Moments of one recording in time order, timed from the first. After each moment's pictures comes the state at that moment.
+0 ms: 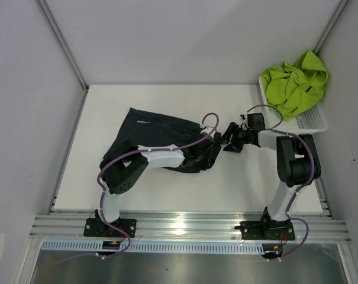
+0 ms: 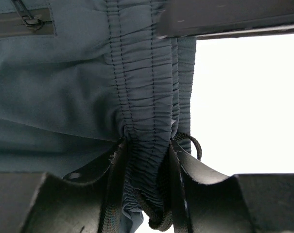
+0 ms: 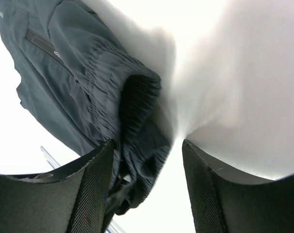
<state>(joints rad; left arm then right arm) -0.94 1.99 1.25 -0.09 -0.18 -0.48 0.13 1.85 1.01 -0.11 -0.60 0.59</state>
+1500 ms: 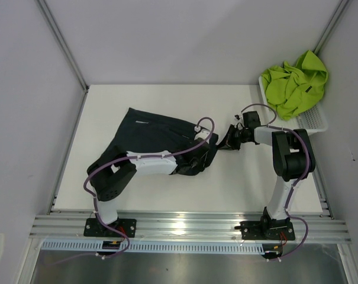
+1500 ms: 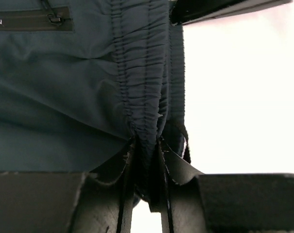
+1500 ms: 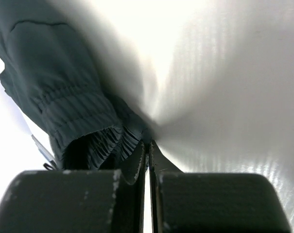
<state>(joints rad) -0.98 1.85 1.11 -0.05 -0.26 -0.49 0.14 1.92 1.08 -0.19 -0.62 0.52</state>
